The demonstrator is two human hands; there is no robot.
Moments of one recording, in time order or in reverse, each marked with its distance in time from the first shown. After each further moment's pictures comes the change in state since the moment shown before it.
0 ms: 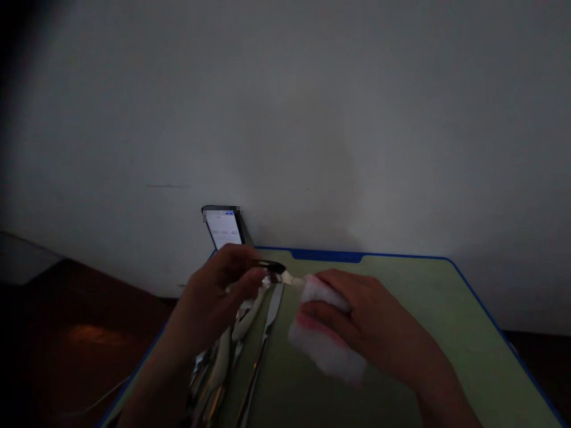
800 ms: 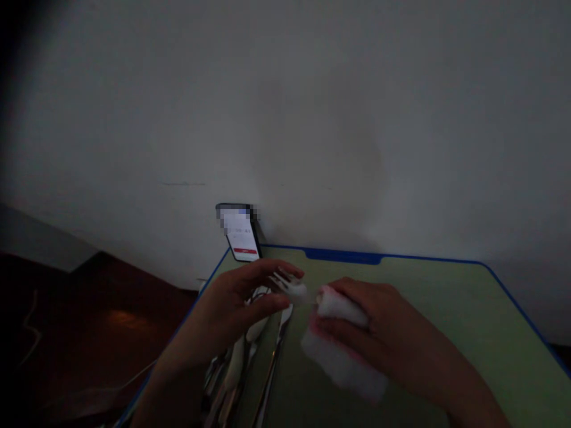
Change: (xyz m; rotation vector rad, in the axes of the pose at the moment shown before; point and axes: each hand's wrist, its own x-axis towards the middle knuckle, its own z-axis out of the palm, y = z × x) left_hand 0.003 -0.001 -0.003 -0.120 -0.241 -0.030; right_hand 0.011 0.009 0.014 0.030 -0.108 0.057
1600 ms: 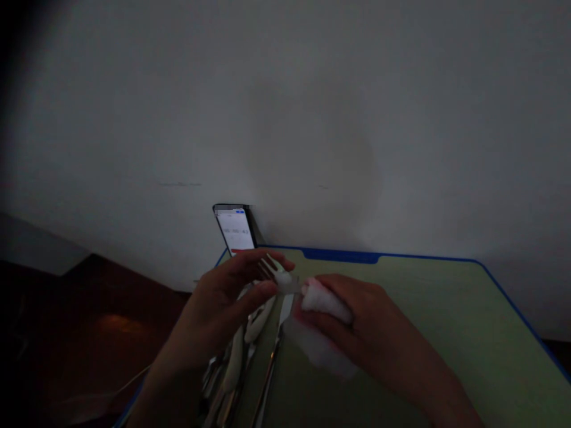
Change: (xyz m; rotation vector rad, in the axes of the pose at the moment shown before) left_hand -0.003 0.001 0.000 -0.143 0.125 0.061; right_hand 0.004 -0.009 0.012 0.027 0.148 -0.033
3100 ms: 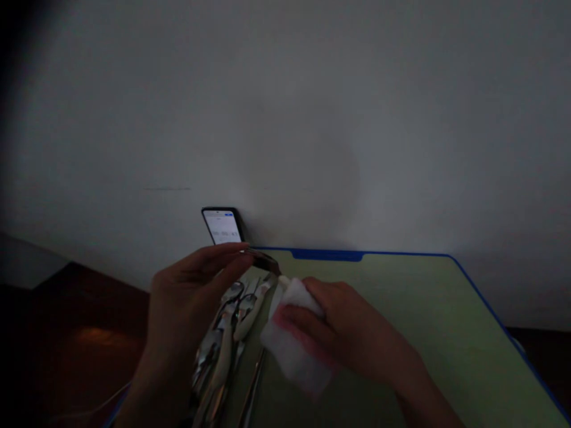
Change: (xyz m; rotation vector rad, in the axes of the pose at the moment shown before) left_hand 0.003 0.000 0.006 0.178 0.488 0.032; right_hand -0.003 -0.005 -0.005 0.124 -0.158 0.007
